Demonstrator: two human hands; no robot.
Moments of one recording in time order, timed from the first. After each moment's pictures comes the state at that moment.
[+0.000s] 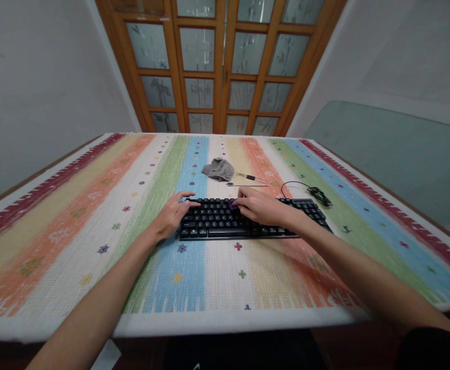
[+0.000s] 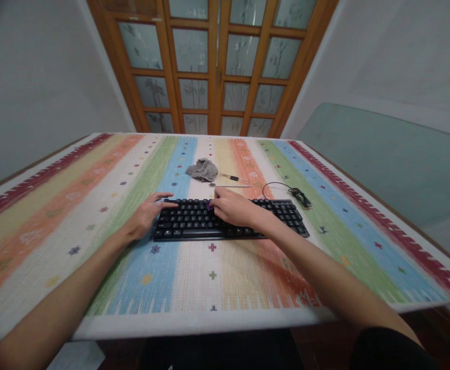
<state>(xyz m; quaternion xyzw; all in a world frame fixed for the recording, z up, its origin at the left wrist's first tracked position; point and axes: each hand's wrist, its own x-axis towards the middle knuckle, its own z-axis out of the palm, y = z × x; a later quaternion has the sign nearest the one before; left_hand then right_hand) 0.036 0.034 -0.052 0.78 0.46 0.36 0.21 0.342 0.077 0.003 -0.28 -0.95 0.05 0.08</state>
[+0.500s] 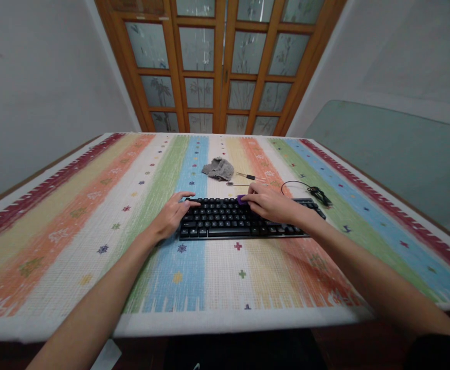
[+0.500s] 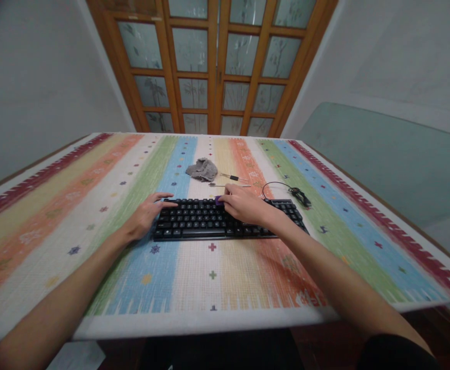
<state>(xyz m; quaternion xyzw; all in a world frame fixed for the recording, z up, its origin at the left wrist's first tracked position) 0.036 0.034 -0.052 0.78 0.47 0.36 0.21 0.366 0.082 0.005 -0.32 -0.95 0.01 0.08</state>
